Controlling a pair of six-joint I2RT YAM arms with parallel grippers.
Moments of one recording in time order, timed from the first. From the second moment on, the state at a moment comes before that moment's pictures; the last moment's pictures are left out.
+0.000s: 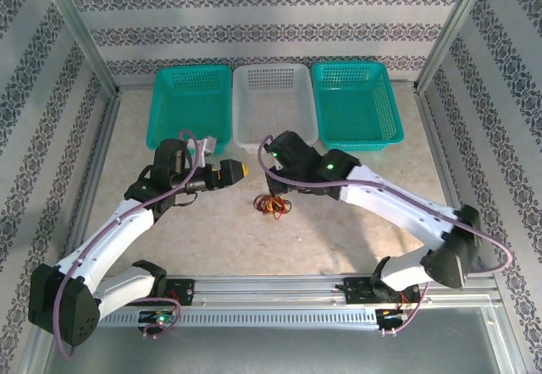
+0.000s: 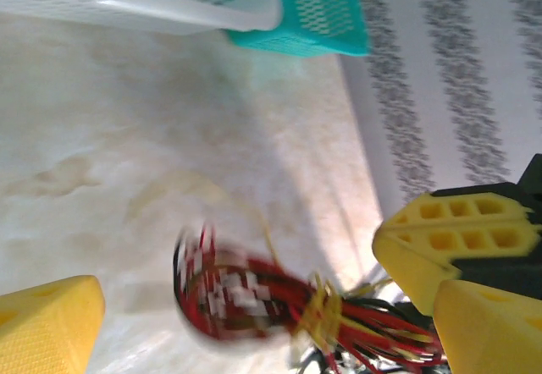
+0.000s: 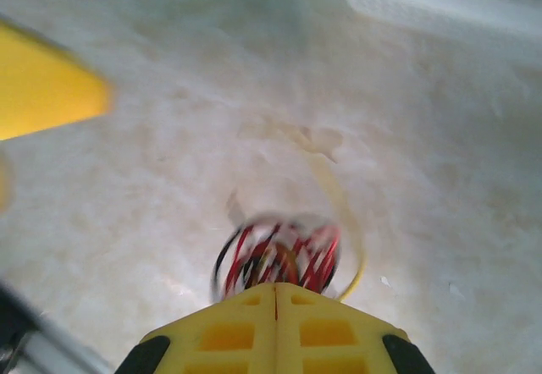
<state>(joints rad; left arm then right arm) -0.35 1.05 0.75 -0.20 0.66 -0.70 0.90 1.40 1.34 -0.83 0.04 0.45</state>
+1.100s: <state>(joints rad) -0.53 1.15 0.55 0.76 0.44 -1.54 0.79 1.51 1.85 -0.83 0.09 0.30</state>
